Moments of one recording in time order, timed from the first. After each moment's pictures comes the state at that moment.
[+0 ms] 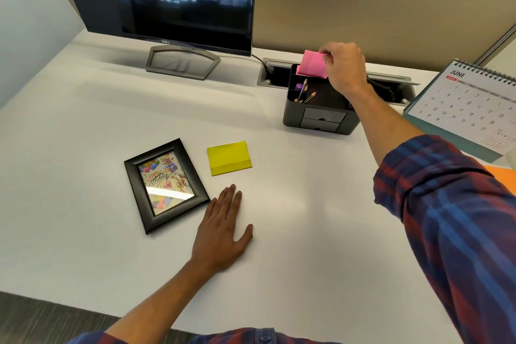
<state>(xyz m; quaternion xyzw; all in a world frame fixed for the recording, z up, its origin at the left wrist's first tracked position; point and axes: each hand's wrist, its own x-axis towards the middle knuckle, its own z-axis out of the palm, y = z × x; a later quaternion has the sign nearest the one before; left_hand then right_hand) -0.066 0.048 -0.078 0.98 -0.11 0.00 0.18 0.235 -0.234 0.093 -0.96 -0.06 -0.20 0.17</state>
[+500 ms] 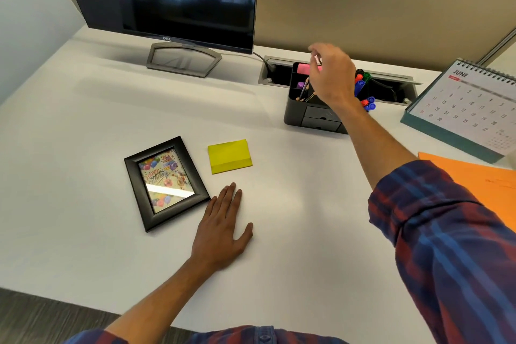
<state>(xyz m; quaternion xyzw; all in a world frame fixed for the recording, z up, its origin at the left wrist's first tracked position) -0.066 0.048 -0.078 0.98 -0.11 0.00 0.19 0.210 -0.203 0.082 -0.93 -0.09 -0.30 0.20</state>
